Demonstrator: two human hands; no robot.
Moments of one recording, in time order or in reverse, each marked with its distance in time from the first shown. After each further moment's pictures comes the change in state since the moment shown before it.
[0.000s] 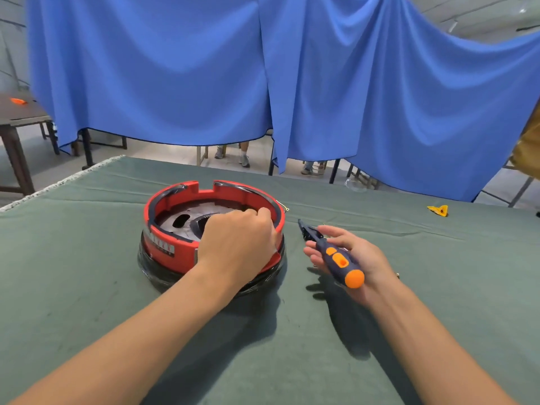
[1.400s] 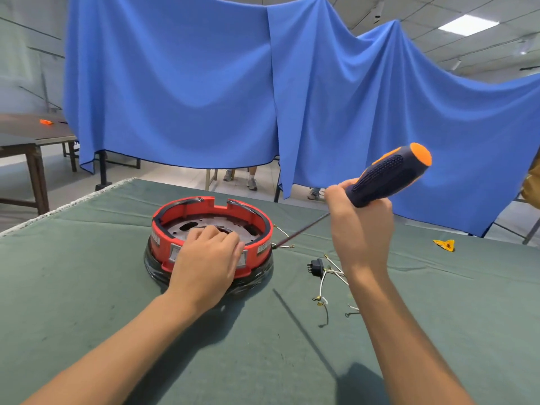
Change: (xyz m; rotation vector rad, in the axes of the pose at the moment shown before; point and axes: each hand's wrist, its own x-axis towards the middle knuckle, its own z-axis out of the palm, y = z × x) left_hand -0.012 -0.043 0.036 -0.154 0.058 -0.090; right_hand -0.017 -0.050 0.064 -0.554 0.291 -0.969
